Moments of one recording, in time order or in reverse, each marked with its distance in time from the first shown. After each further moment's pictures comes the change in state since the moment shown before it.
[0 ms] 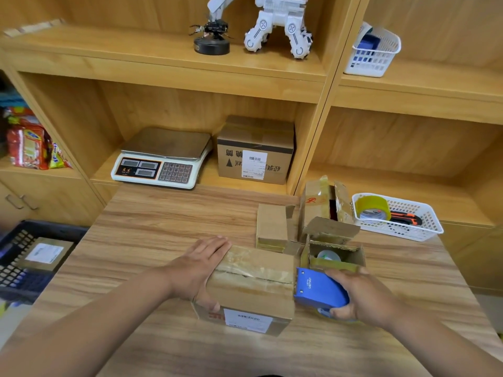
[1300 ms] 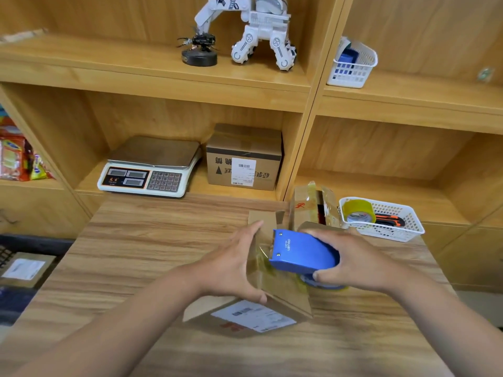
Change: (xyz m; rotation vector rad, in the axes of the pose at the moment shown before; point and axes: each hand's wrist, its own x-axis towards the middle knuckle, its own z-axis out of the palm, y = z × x) left_hand 0.016 0.075 -0.047 -0.478 0.242 0.121; right_hand -0.014 -0.047 -0.105 0.299 0.188 -0.133
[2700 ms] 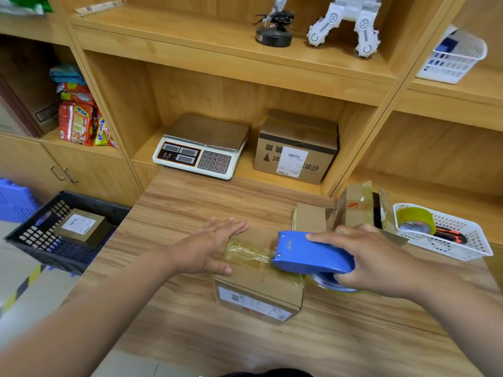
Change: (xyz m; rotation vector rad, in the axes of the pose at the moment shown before) left_hand -0.084 -0.136 -0.055 0.076 -0.067 -0.053; right_hand 0.048 -0.077 0.026 -0.271 -0.129 -0.195
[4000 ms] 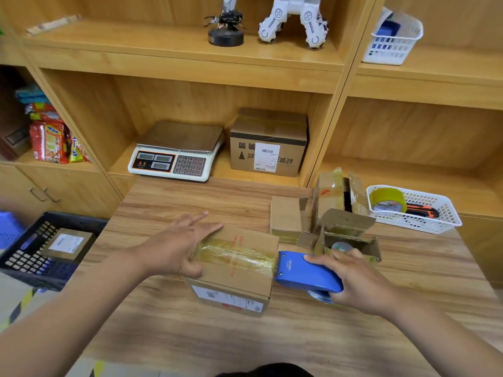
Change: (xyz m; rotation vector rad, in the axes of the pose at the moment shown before) left_hand 0.003 0.044 -0.007 0.277 -0.043 -0.217; right_hand -0.056 0.068 0.091 0.022 0.105 0.116
